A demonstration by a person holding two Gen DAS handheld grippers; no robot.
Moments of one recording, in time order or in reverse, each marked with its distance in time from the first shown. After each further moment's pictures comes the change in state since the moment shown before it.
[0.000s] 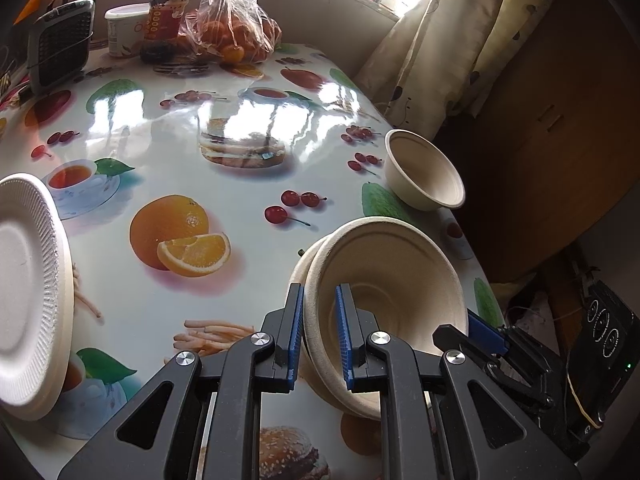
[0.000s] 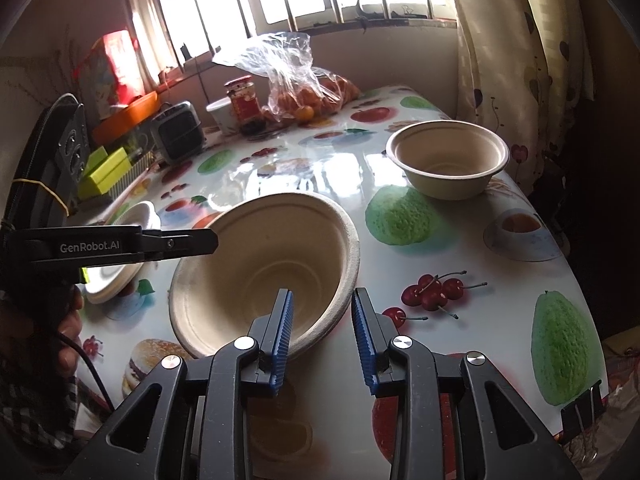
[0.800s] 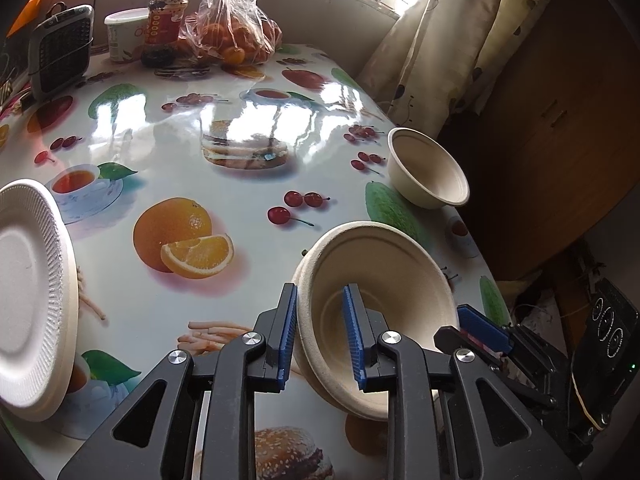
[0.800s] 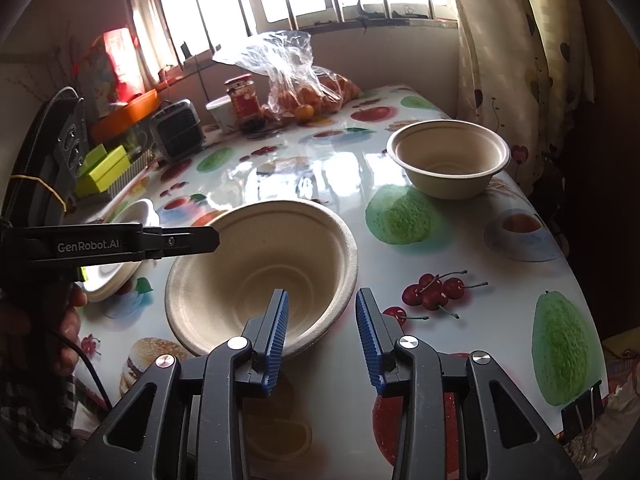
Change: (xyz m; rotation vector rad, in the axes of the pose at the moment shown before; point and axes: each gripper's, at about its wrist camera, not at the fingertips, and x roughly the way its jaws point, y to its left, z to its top) left arm -0.002 -0.001 -0.001 0.015 0.001 0.025; right arm 0.001 0.001 -0.001 -0.003 0.002 -0.002
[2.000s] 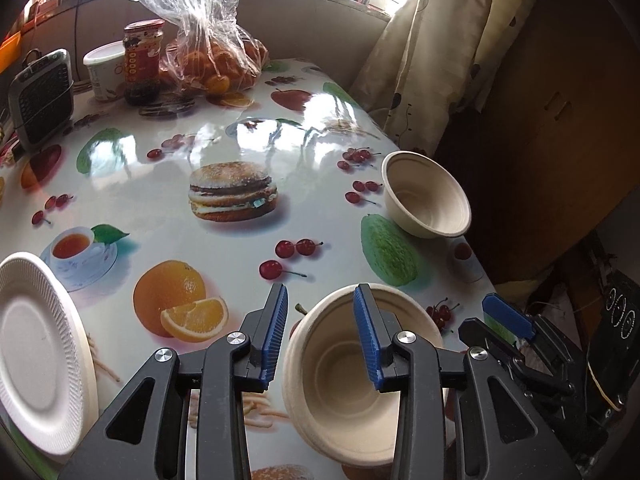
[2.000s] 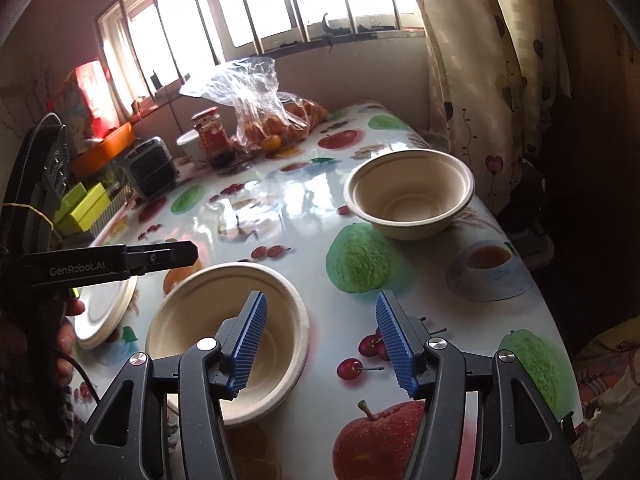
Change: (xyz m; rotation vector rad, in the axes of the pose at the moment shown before) left arm 0.007 -0.024 0.043 0.084 -0.010 0.053; right arm -0.006 -0.030 0.038 0.083 -0.052 -0.060
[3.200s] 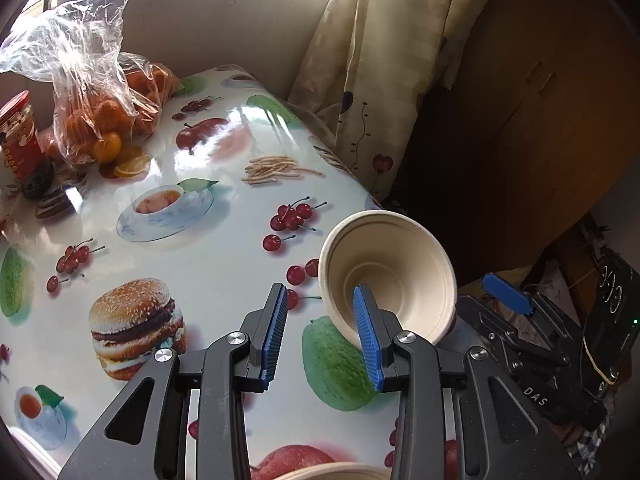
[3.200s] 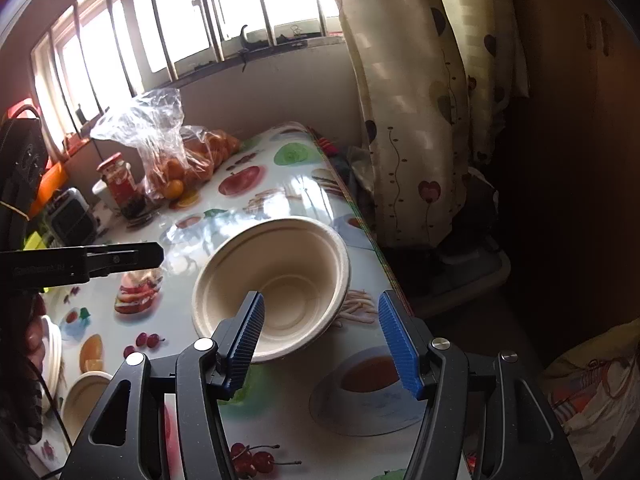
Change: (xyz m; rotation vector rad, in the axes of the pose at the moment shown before) left arm 0.093 -0.058 0.109 0.155 0.084 -0.083; right arm 0.047 -0.106 0.078 0.072 -0.016 -0.156
